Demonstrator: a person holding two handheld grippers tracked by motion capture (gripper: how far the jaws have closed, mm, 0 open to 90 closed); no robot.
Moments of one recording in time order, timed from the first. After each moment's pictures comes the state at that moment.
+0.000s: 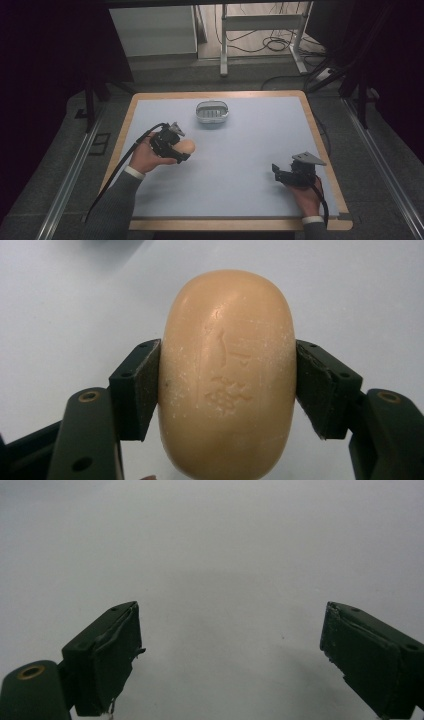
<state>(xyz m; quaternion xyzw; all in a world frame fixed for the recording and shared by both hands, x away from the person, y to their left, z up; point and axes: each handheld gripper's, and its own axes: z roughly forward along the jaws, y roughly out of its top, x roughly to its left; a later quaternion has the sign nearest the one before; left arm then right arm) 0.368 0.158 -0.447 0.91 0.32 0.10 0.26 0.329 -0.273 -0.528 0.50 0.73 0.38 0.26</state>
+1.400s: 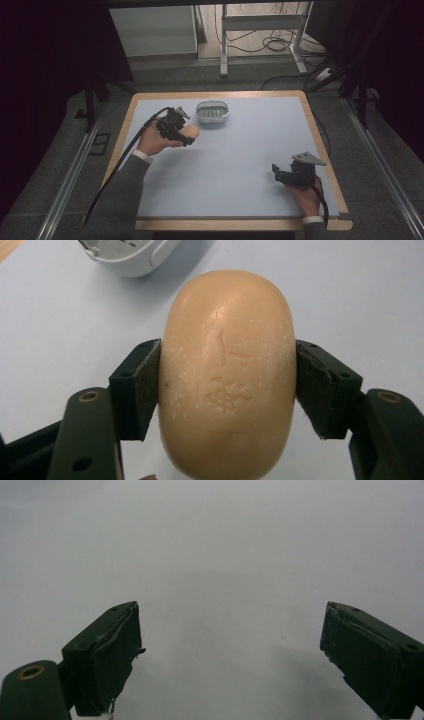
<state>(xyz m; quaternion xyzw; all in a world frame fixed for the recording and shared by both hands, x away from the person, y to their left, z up) 0.418 0.147 -0.433 0.90 0.33 0.11 0.26 0.328 -0.273 -0.528 0.50 0.73 0.38 0.26</state>
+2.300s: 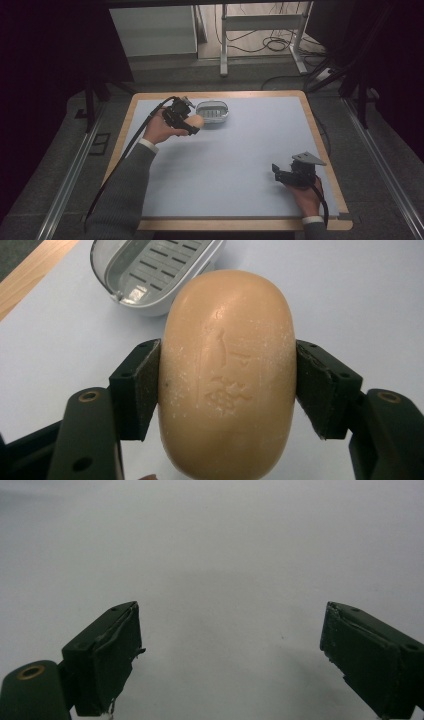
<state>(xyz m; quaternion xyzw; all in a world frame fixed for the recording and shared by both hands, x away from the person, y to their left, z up) 0.450 0.135 -0.422 0.90 0.32 0.11 0.26 0.328 -0.273 -0.528 0.50 0.73 0.38 0.26</state>
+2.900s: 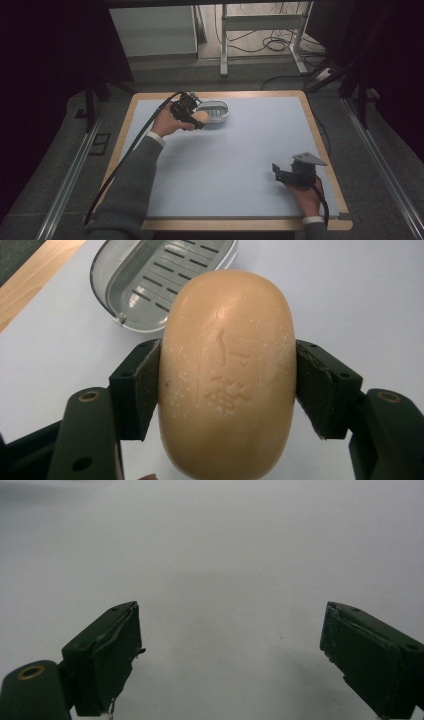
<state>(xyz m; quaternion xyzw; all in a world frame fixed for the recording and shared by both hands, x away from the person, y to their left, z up) 0.479 0.121 -0.428 0.91 0.32 0.10 0.25 0.328 -0.274 -0.528 0.50 0.73 0.38 0.26</state>
